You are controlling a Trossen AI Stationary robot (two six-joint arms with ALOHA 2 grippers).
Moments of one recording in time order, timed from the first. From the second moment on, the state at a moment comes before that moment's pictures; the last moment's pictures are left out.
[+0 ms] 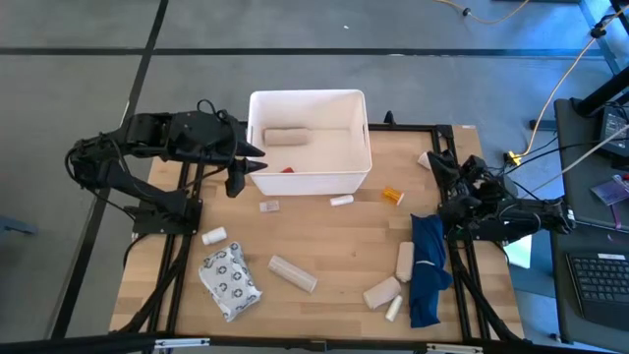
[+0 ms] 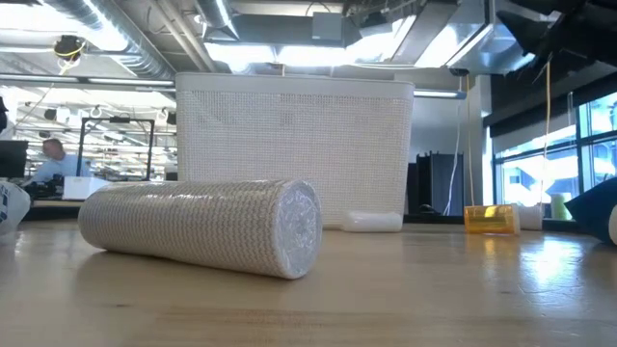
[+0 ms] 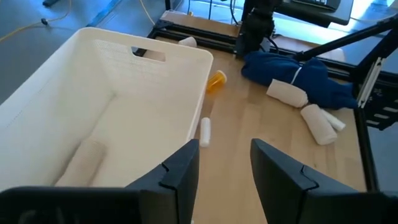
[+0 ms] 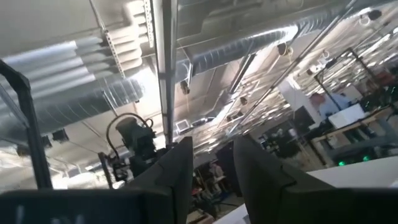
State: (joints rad) left arm 0.01 1.19 1.68 -1.08 -0.19 -0.26; right arm -0.10 0.08 0.02 0.73 0.28 0.36
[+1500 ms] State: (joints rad) left arm 0.01 1.19 1.68 -1.08 -0.23 -0.17; right arm -0.54 1.12 1.10 -1.43 0.42 0.56
